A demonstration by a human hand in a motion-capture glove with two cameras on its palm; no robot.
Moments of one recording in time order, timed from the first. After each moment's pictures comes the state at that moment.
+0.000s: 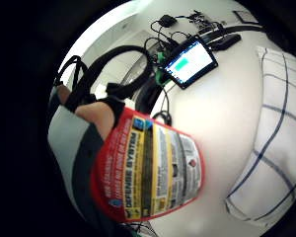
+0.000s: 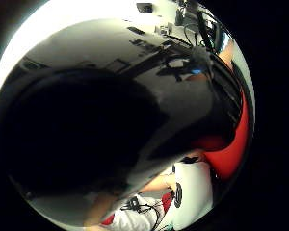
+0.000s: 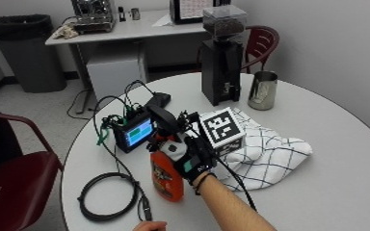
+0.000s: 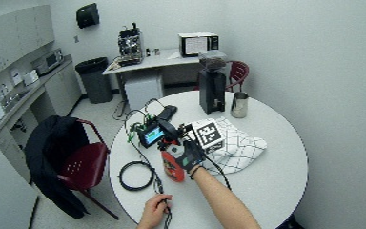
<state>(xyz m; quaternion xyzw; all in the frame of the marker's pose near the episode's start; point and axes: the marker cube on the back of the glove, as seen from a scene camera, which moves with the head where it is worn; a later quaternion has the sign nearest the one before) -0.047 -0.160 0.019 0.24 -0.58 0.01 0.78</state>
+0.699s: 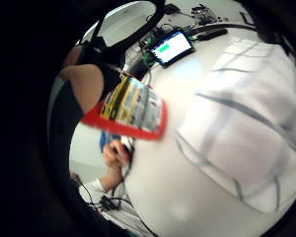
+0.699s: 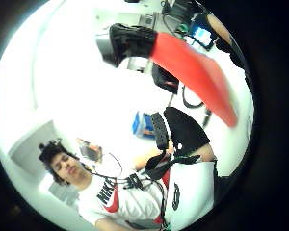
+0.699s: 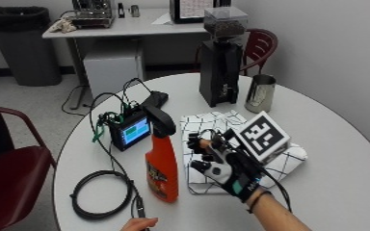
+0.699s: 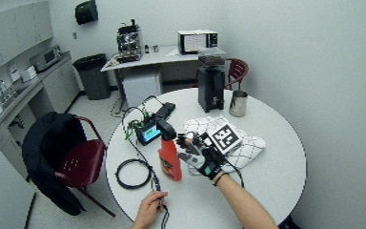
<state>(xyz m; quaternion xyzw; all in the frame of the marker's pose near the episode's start) -0.013 -0.059 0.030 0.17 -0.52 -0.01 0.84</state>
